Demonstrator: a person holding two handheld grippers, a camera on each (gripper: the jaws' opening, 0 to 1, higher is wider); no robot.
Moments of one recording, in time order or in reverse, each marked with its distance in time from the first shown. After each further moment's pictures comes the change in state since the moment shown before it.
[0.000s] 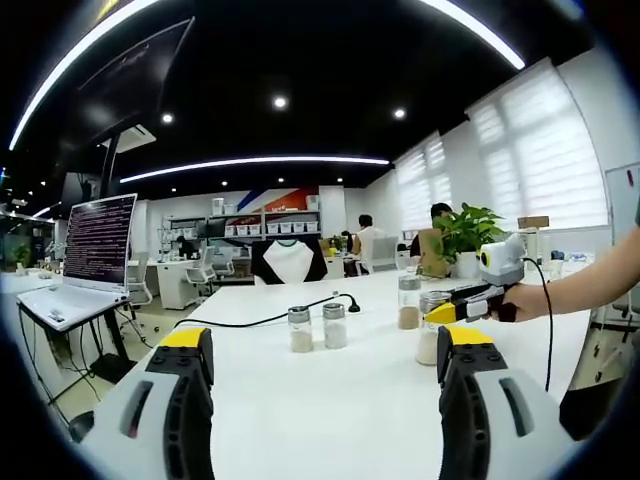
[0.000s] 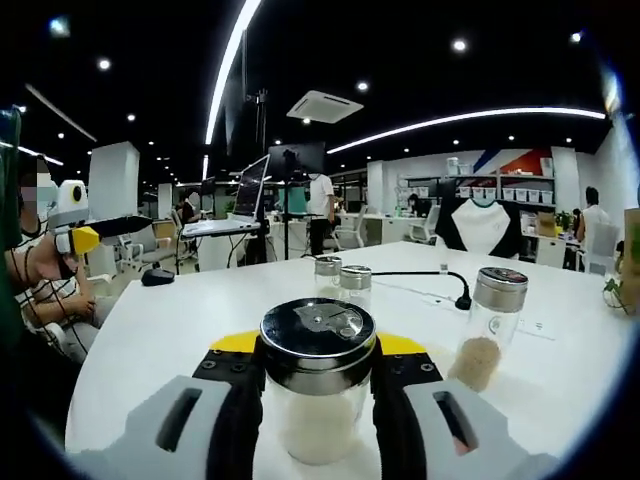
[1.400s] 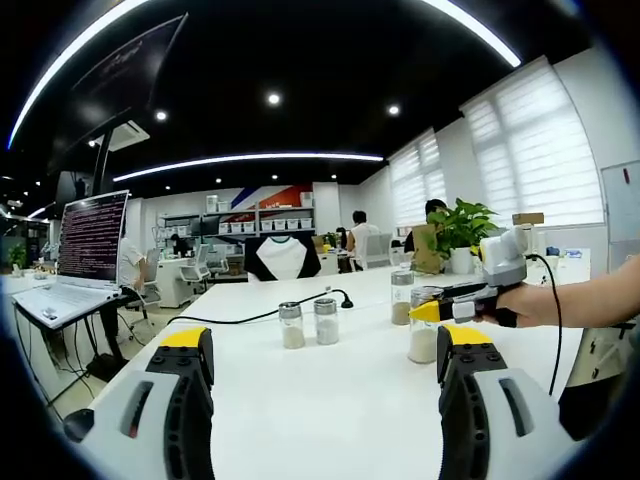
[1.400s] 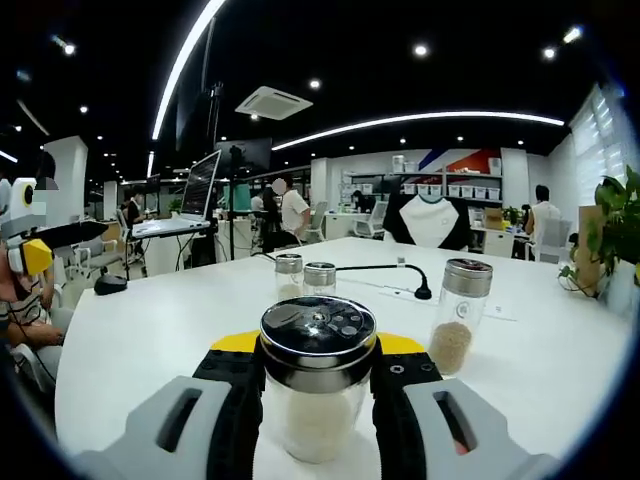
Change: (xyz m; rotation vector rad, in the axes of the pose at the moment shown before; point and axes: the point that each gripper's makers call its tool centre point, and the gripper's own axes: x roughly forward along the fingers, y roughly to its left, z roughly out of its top) left arm 0.005 -0.010 -0.009 0.007 0.017 -0.025; right arm -0.001 -0.004 0.002 0.030 0.015 -0.274
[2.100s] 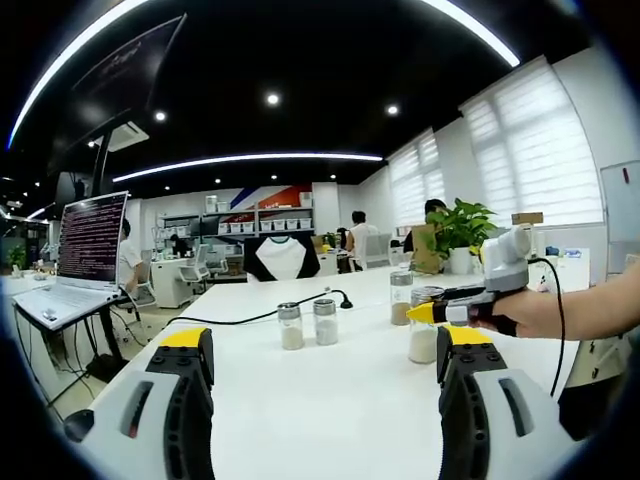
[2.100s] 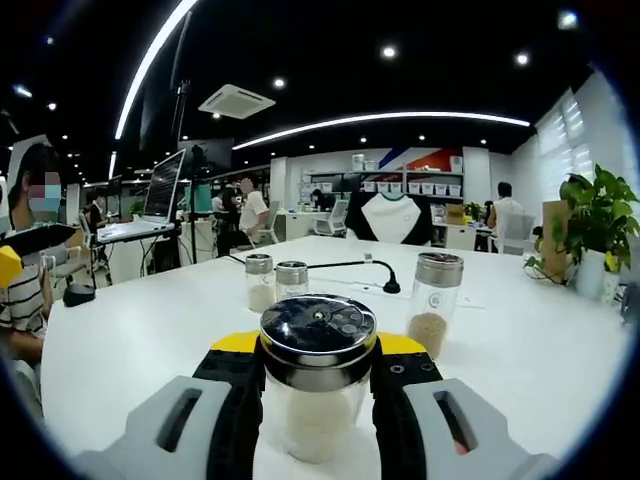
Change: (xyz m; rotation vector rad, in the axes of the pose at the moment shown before) left arm -0.001 -0.001 0.002 -0.012 -0.004 -0.003; right arm -0.002 -0.008 -0.002 0.028 -0.004 -0.194
